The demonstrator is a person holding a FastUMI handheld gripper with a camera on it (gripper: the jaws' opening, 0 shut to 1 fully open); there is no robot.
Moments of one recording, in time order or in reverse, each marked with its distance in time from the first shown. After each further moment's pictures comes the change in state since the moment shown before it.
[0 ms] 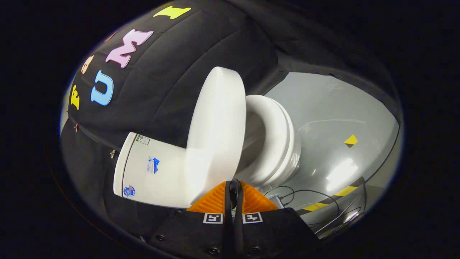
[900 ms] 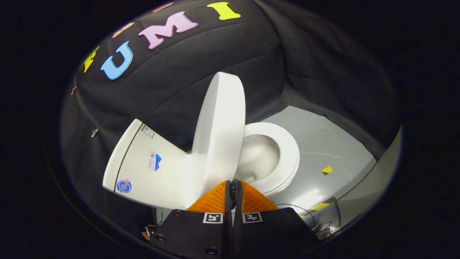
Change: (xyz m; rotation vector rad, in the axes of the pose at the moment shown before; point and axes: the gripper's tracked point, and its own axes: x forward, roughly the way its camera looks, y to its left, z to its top) arm -0.039 0.100 0.003 -0.267 -0.146 -0.190
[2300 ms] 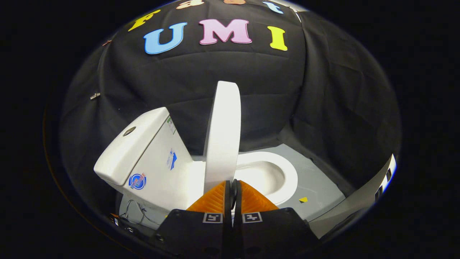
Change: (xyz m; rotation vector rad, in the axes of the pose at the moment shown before) arm -0.038 0.149 -0.003 -0.354 -0.209 -0.138
